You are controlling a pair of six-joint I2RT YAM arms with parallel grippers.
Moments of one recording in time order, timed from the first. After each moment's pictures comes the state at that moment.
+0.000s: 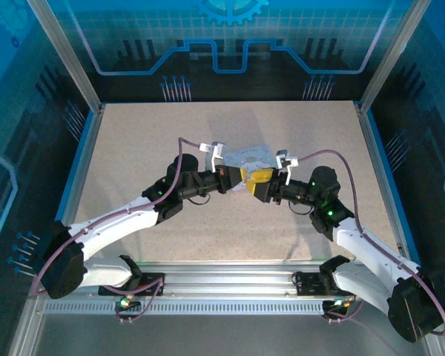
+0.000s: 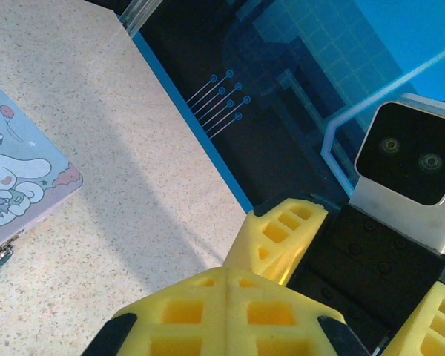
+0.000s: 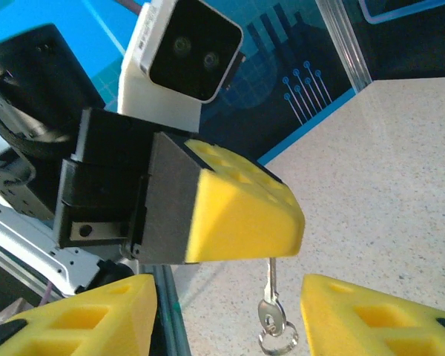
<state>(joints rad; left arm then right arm) -0.73 1.28 0.83 0.27 0.33 -0.78 0.44 0.95 0.52 0.41 -0.77 0.54</state>
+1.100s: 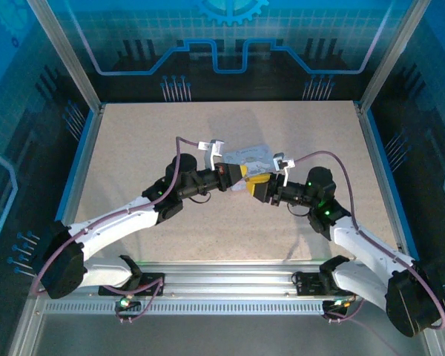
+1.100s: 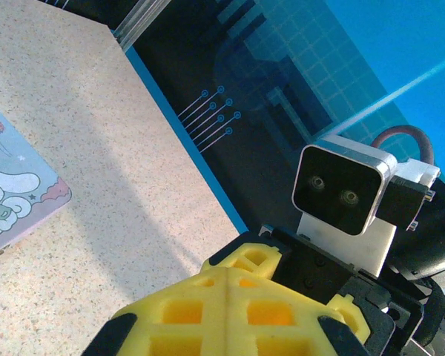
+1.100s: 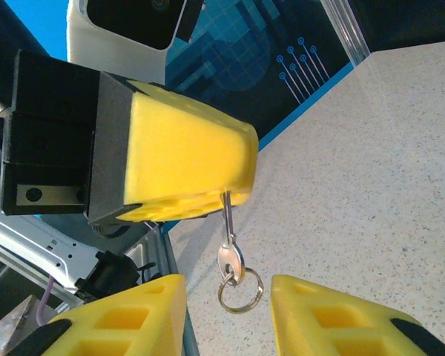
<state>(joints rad) -0.73 1.28 0.83 0.31 0.32 -0.82 0.43 1.00 0.49 0.43 -0.78 0.56</state>
